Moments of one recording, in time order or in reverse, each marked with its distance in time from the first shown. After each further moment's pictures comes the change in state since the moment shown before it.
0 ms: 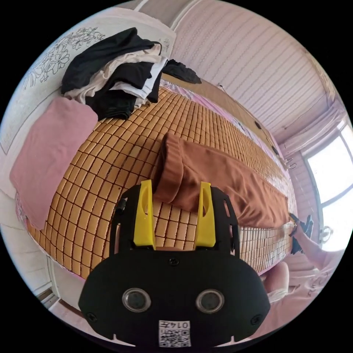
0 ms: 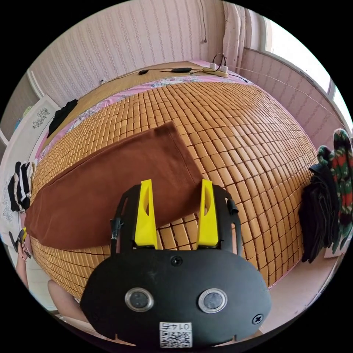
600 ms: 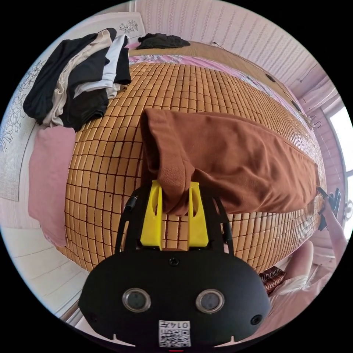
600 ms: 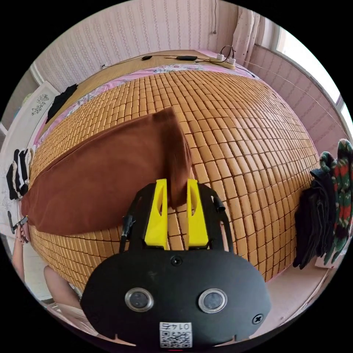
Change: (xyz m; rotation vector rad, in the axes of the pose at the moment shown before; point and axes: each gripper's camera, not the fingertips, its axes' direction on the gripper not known) left arm 0.095 -0.027 0.068 -0.229 -0.219 0.196; right arm -0.018 -0.007 -0.004 -0.140 -0.071 -0.078
